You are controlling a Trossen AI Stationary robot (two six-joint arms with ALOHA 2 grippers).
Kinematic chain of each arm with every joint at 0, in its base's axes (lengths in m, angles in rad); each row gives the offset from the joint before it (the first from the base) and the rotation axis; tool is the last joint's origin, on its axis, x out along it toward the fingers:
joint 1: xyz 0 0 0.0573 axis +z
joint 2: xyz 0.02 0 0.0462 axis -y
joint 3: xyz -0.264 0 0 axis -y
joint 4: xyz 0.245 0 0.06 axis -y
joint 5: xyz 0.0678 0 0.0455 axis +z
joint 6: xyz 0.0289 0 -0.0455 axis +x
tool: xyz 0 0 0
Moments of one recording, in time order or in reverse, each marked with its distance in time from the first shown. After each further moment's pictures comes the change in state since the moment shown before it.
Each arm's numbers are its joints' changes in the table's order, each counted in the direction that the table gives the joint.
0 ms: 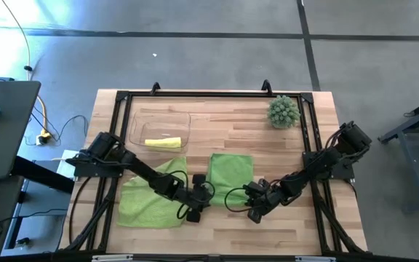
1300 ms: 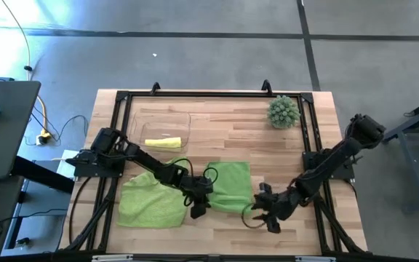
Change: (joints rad) left arm 0.111 -0.008 -0.005 0.026 -0.453 -0.433; right arm 0.133 0.218 0.000 -0.029 0.008 -0.344
